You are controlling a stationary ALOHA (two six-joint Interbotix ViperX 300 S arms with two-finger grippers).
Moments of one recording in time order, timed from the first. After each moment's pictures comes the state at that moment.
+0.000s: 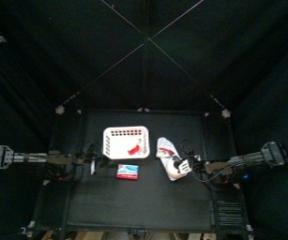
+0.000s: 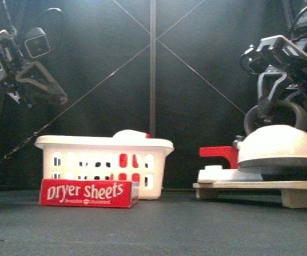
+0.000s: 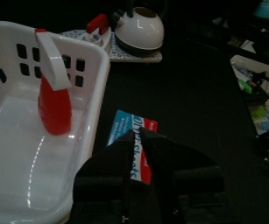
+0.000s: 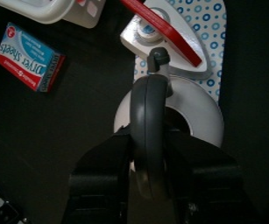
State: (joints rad) left arm 0.13 -0.76 1.23 0.61 -0.15 -0.82; right arm 0.13 -0.61 0.91 -0.54 0.77 1.58
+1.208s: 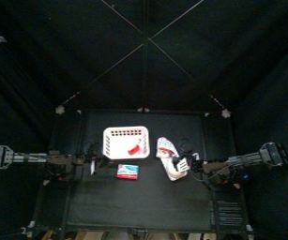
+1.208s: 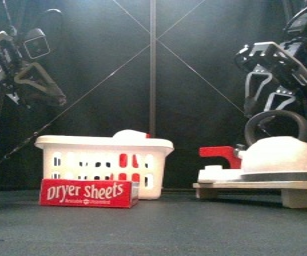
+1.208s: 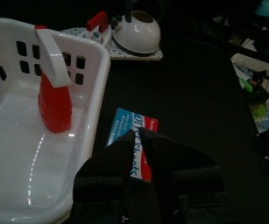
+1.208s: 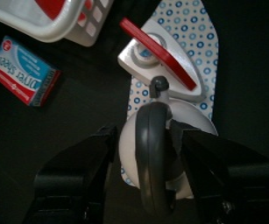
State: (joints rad) left arm 0.13 -0.76 1.24 0.61 -0.15 -0.82; right arm 0.11 -0.58 0.89 -0.65 0.77 1.58
